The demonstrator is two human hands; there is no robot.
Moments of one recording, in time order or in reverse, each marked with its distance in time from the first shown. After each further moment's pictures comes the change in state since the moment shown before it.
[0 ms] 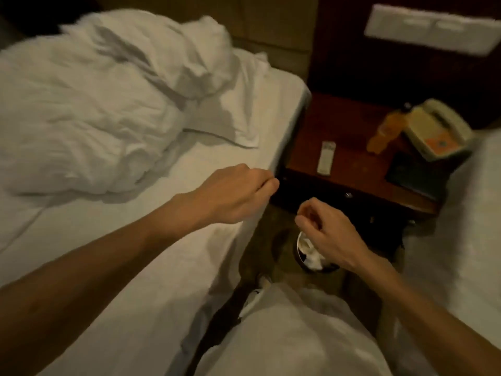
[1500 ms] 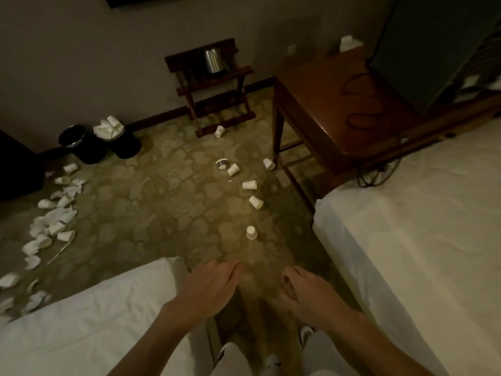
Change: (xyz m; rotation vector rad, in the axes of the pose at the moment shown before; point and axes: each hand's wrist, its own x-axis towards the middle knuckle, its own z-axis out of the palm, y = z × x) left_hand -0.835 0.379 0.526 -0.640 0.852 -2.173; right_hand -0.656 -0.251 0.554 -0.848 -1.767 -1.629
